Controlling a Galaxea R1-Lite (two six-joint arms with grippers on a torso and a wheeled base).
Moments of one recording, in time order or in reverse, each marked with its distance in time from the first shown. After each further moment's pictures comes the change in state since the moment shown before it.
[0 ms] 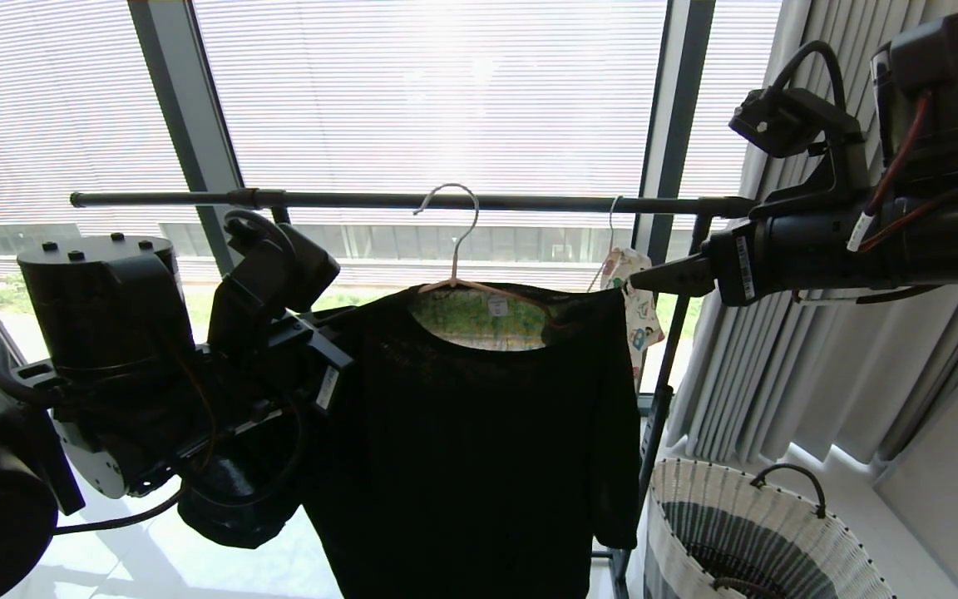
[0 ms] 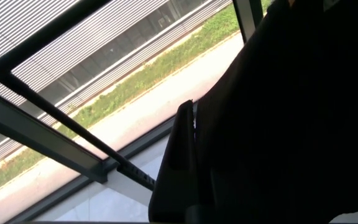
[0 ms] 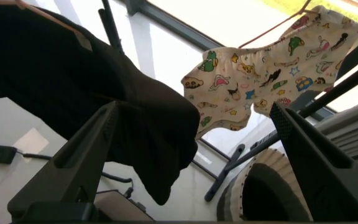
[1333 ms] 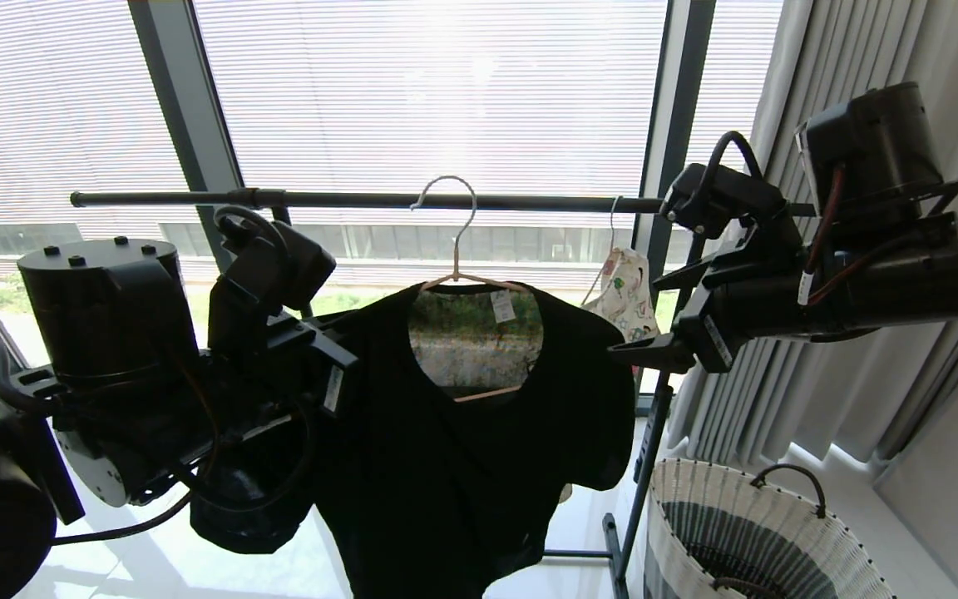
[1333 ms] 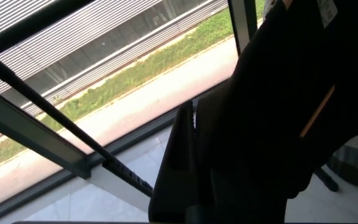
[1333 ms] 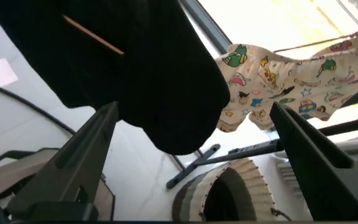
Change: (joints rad) left arm -0.033 -0.008 0.010 -0.003 0.007 -0.114; right arm -0.001 0.054 0.070 -0.008 0.141 -0.382
